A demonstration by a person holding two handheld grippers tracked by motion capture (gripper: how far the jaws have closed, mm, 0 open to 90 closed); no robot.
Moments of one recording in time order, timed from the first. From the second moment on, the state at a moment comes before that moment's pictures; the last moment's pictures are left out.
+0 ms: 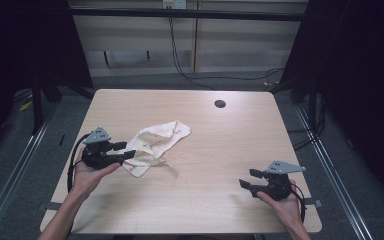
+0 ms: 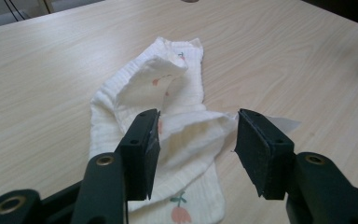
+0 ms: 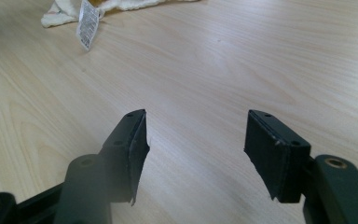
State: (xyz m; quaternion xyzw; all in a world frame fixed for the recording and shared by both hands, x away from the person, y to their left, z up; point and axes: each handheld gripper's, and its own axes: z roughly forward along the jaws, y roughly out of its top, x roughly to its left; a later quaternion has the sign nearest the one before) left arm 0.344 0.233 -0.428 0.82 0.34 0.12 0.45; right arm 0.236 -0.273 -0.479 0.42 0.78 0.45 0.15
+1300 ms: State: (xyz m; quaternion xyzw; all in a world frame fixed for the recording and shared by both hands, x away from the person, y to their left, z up) left arm 0.351 0.197 -0.495 0.88 0.31 0.10 0.35; right arm 0.231 -0.269 -0.483 0.41 0.79 0.44 0.14
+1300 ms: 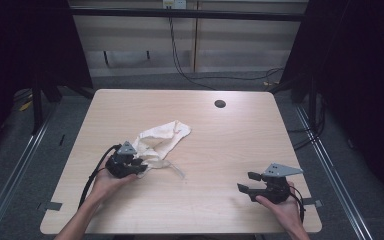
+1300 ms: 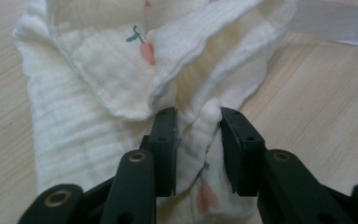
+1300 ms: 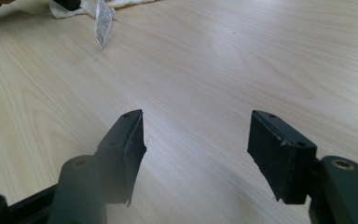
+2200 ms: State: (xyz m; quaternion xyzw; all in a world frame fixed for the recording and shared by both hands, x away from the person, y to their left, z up) left arm 0.328 0.174 -0.497 0.89 0.26 0.04 0.37; right arm 0.230 -0.268 -0.483 0.40 0.79 0.44 0.13
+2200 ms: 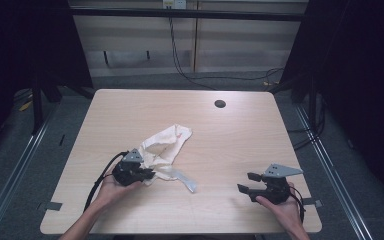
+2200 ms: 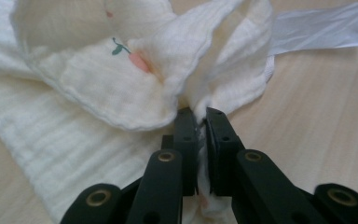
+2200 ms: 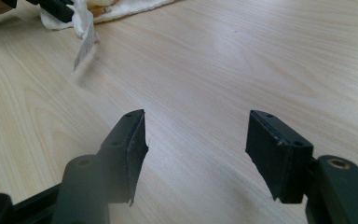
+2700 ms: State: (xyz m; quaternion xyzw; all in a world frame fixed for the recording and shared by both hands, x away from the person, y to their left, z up) left arm 0.299 0.143 -0.496 0.90 0.20 0.01 0.38; right arm 0.231 -0.264 -0.482 0.40 0.80 0.44 0.11
